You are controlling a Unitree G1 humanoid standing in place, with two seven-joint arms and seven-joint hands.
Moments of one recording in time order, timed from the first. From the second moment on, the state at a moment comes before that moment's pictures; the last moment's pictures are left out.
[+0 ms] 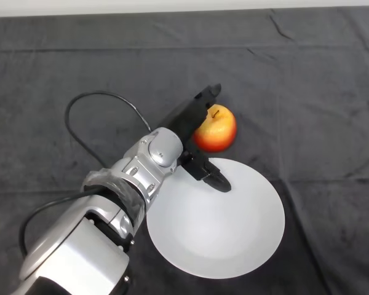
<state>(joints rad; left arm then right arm) -1.04 0.03 -0.61 1.26 0.07 -0.12 0.08 -0.83 -0.49 -1.84 1.31 1.66 0.65 0.51</state>
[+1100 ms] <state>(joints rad) -1.07 0.05 -0.70 1.22 0.10 -0.04 0.14 -0.83 -0.49 -1.84 1.31 1.66 0.65 0.51</state>
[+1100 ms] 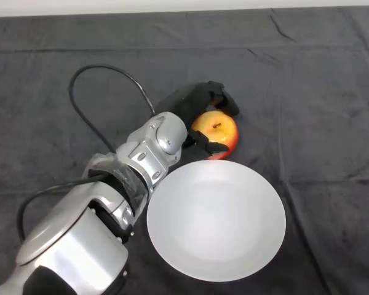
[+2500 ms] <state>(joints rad) -1.16 -0.04 -0.79 1.22 0.18 0.02 0.37 -0.83 -0.49 -1.84 1.31 1.66 0.65 0.51</state>
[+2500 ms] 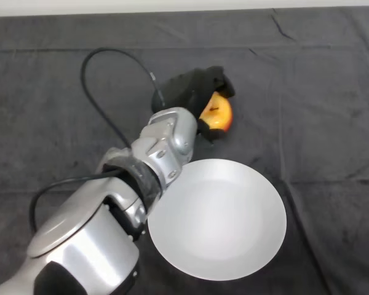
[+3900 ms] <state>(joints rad) -0.97 0.29 -1.05 0.31 0.24 0.52 0.06 -0.83 -0.49 -1.84 1.31 1.66 0.65 0.51</state>
